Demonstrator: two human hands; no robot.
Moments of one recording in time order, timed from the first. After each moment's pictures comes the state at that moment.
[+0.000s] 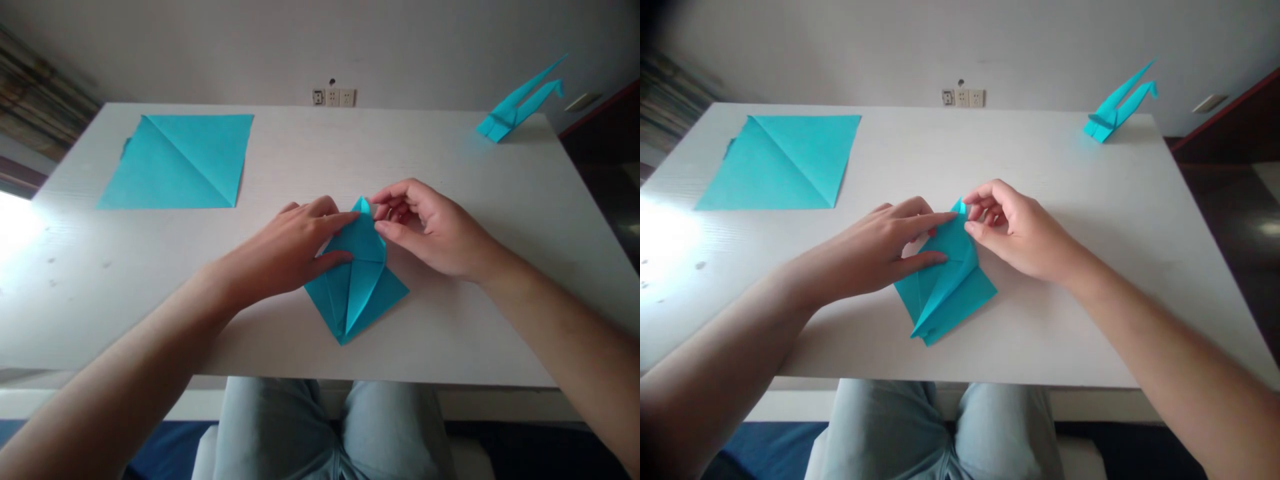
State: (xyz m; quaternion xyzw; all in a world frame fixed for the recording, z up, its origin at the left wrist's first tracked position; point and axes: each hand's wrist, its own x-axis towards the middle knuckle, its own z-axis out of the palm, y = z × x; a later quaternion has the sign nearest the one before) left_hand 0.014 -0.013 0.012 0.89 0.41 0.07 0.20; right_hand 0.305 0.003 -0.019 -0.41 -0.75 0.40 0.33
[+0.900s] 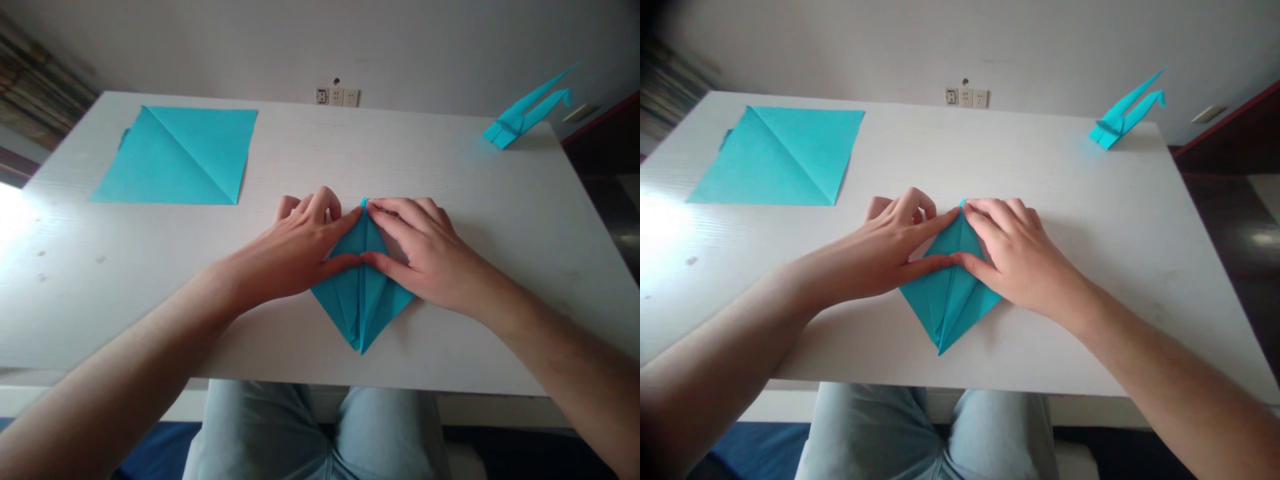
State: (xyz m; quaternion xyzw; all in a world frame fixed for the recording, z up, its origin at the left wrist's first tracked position) left_hand 0.019 -0.017 0.003 0.89 0.42 0.05 0.15; right_hand 0.299 -0.024 -0.015 -0.41 -0.88 0.14 0.19
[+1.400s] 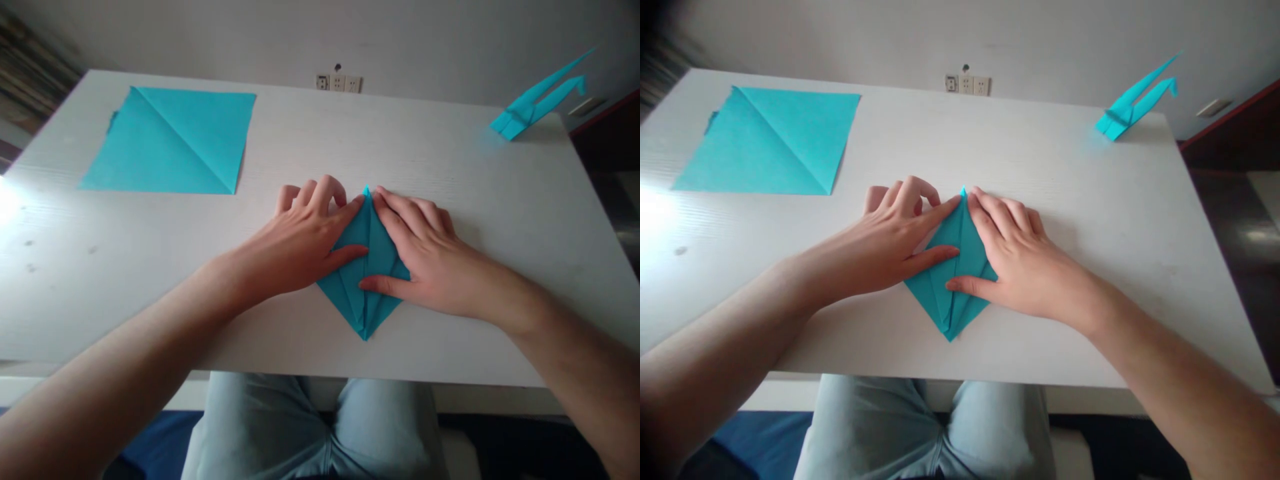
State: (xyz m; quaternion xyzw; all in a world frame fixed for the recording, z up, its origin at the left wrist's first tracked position) left_hand 0.023 -0.021 -0.002 0.89 0.43 0.08 0.14; right_hand 0.310 -0.033 -0.021 -0.39 -0.90 0.15 0.14
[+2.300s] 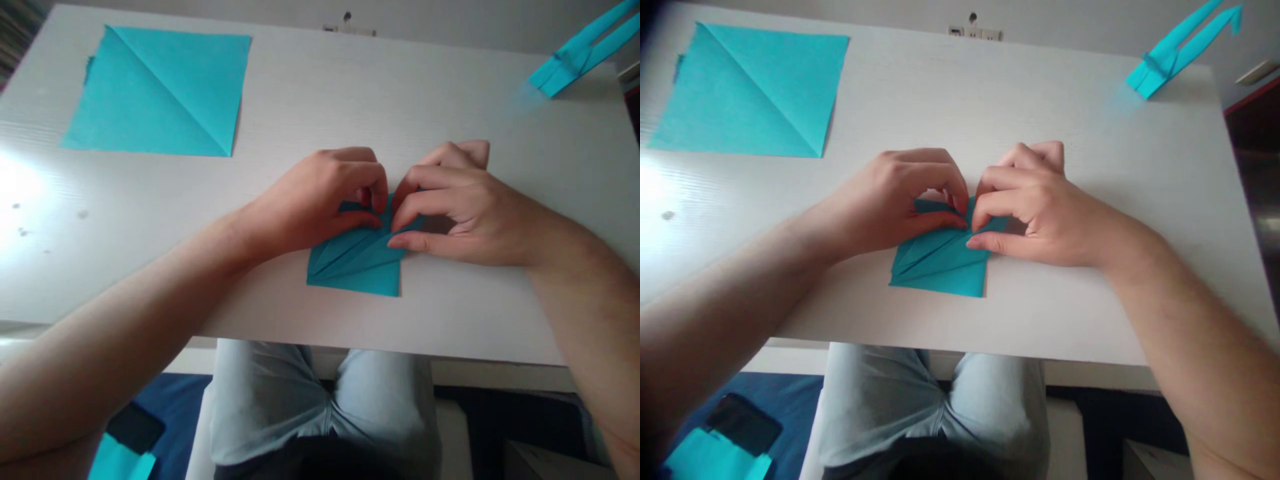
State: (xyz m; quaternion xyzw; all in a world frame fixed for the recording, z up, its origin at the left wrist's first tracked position) left_hand 0.029 -0.005 0.013 0.86 0.38 0.17 0.29; right_hand 0.317 0.007 0.013 -0.30 -0.91 0.25 0.14
